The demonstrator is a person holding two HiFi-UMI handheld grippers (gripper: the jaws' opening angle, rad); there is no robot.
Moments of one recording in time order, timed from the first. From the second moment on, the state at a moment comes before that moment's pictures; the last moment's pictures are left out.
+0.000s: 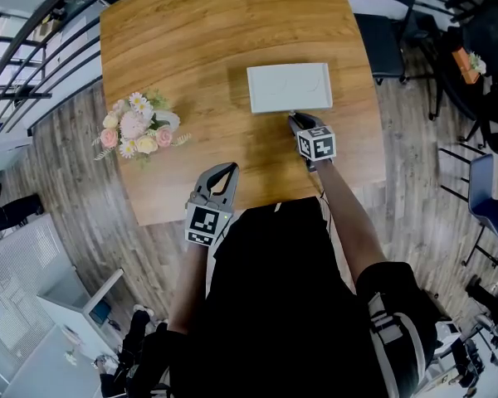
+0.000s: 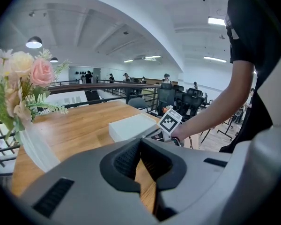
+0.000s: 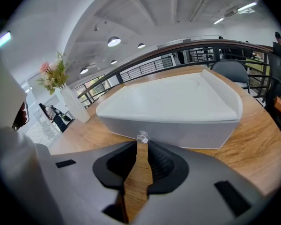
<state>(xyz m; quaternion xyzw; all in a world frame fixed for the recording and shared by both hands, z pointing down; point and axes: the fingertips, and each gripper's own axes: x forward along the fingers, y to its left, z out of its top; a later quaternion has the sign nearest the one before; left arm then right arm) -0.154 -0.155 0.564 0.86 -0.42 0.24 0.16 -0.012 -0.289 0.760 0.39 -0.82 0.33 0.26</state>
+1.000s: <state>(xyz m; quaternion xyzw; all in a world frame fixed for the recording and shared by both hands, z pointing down) -0.161 -0.094 0.552 0.89 -0.38 0.21 0.12 -0.007 -0.154 0.630 0.40 -0.87 0.23 0.17</state>
